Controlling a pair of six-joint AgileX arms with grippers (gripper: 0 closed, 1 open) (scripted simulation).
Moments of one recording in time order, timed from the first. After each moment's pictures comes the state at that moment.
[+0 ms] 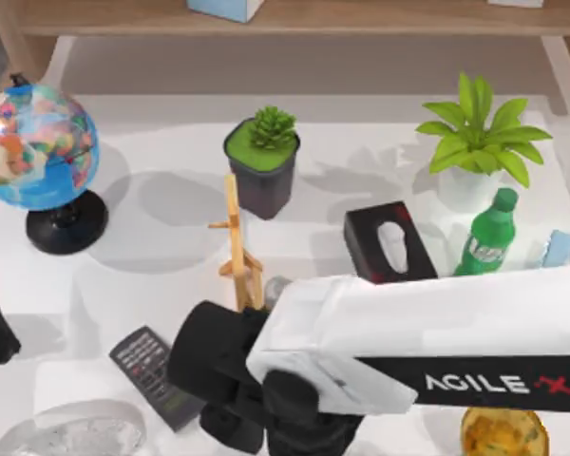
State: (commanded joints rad) left arm 0.00 0.00 0.00 0.00 0.00 0.00; right arm 1.13 1.98 1.26 -0.85 0.00 1.76
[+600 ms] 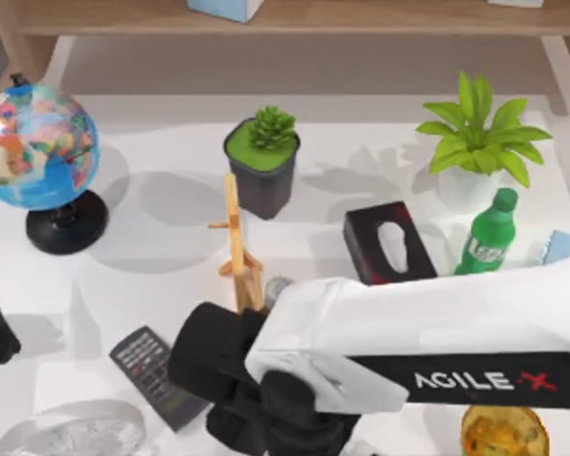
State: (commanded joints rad) left arm 0.00 0.00 0.00 0.00 0.00 0.00; right arm 1.12 2.00 1.26 -0.82 0.00 1.75
